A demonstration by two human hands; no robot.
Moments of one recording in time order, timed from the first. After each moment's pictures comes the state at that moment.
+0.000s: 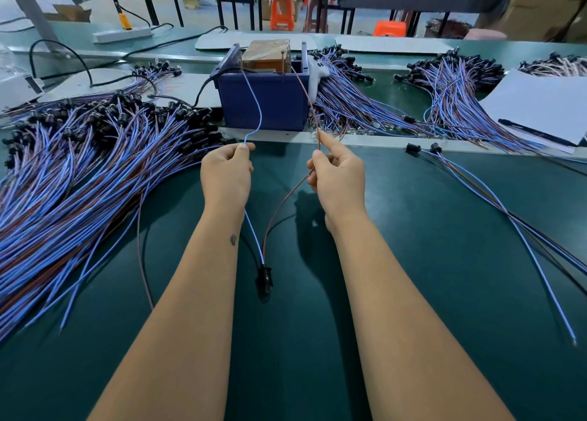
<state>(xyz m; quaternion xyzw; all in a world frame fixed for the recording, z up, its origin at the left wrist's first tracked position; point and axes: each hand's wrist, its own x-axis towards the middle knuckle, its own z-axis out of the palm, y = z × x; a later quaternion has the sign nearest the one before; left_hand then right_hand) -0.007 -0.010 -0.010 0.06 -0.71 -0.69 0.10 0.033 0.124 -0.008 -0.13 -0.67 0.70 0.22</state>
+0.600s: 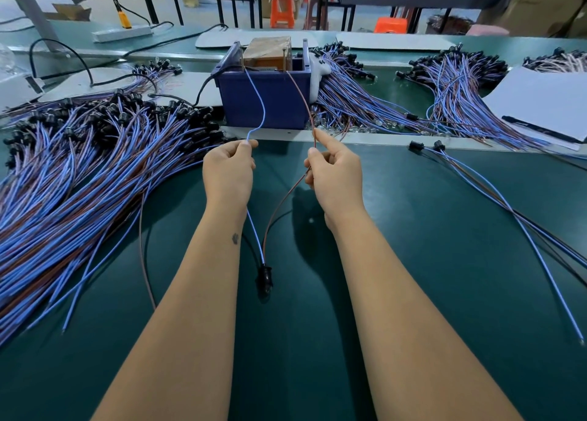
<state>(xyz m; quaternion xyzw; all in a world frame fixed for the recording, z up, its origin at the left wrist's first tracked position) -0.006 -0.009 -0.007 0.06 -0.71 -0.69 0.10 0.027 0.123 -0.010 -0.11 -0.70 0.67 0.22</state>
